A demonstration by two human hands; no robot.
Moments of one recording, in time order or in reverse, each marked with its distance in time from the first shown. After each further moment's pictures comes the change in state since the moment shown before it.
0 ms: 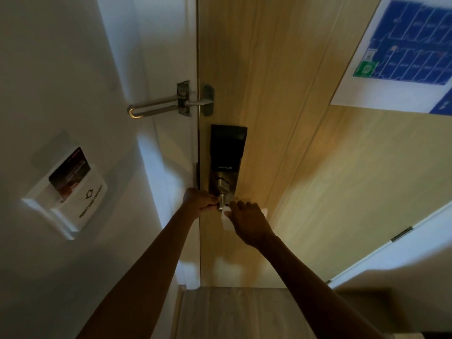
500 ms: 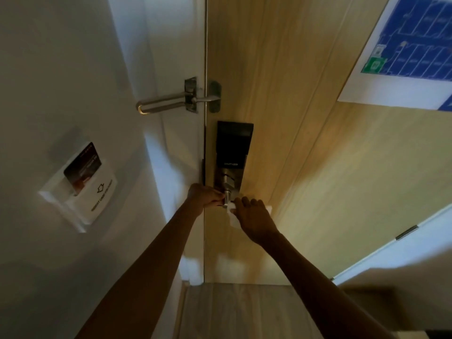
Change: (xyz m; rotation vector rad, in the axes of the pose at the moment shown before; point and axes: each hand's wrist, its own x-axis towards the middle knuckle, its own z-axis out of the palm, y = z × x) left_hand -0.005 0.002 -0.004 -0.044 -0.024 0.012; right_hand 0.001 -0.003 0.006 -0.020 0.023 0.040
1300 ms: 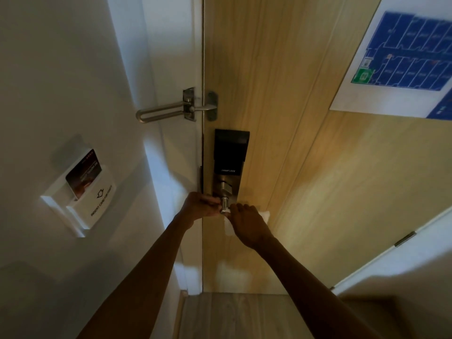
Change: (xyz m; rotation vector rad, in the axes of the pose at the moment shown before) left_hand -0.002 -0.014 -0.017 0.508 -0.074 0.401; right_hand 0.004 -0.009 -0.012 0.087 0.098 -0.062
